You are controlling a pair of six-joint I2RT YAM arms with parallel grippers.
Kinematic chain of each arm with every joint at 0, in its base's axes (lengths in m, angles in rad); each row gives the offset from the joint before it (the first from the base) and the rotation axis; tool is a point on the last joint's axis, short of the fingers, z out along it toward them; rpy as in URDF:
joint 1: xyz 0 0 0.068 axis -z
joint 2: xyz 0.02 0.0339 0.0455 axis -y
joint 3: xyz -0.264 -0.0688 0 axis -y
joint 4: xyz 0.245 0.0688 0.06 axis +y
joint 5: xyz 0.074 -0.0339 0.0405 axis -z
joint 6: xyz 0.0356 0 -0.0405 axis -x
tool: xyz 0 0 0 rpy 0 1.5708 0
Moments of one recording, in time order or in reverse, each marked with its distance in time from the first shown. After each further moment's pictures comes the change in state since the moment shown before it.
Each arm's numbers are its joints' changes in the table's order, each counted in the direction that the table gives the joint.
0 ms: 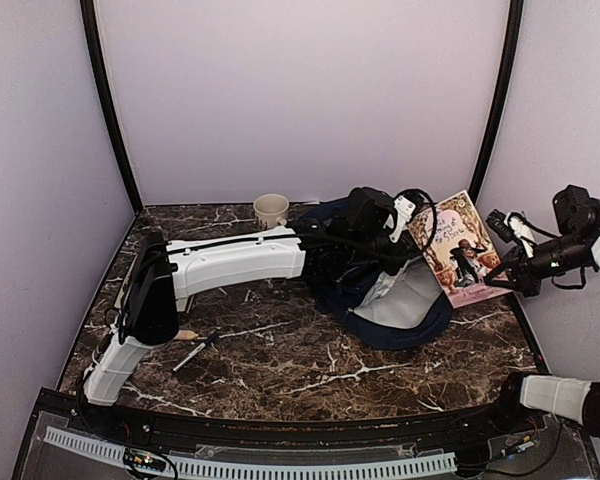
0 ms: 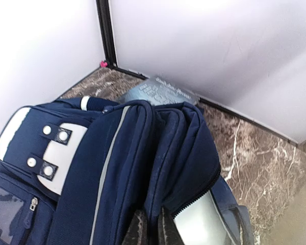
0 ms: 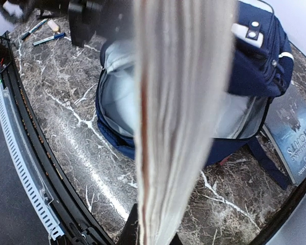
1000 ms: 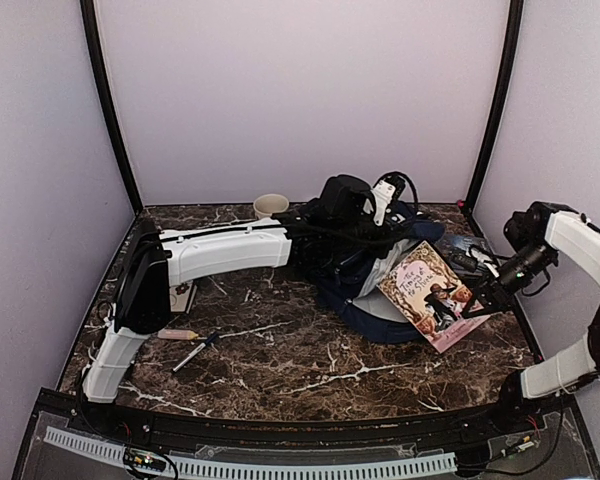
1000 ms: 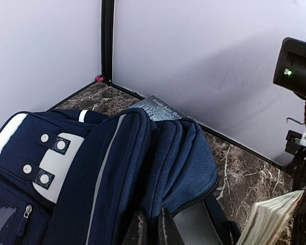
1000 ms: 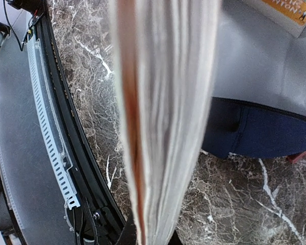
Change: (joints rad) left arm -0.094 0.049 -0.097 -0.161 0.153 0.084; right arm -0.134 -0.313 -0.131 0.007 0.047 0.135
